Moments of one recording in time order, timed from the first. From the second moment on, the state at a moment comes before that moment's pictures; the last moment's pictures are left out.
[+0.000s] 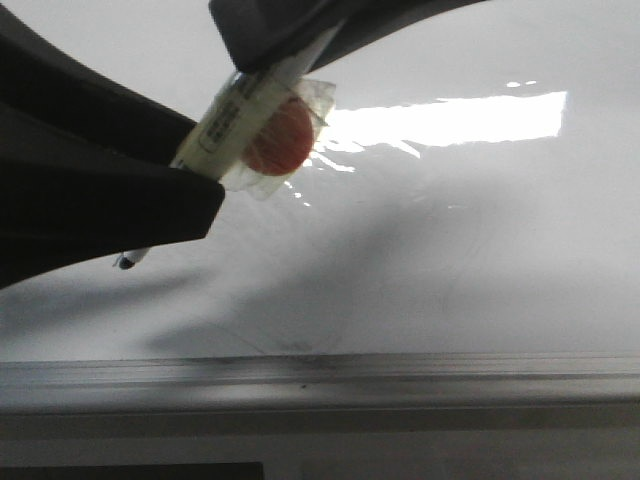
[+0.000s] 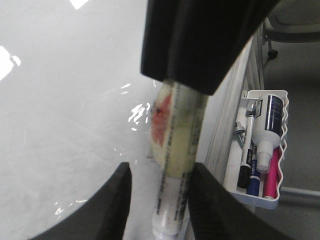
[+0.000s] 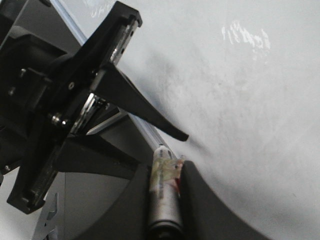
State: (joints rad) left arm -0.96 0.97 -0.38 0.44 -0.24 -0.03; right arm 0.96 1.04 -0.81 0.22 0.38 -0.08
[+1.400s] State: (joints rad) left arm -0.82 0.59 -0.38 0.24 -0.04 -0.03; right arm 0.66 1.20 -1.17 0.24 0.64 -0.07
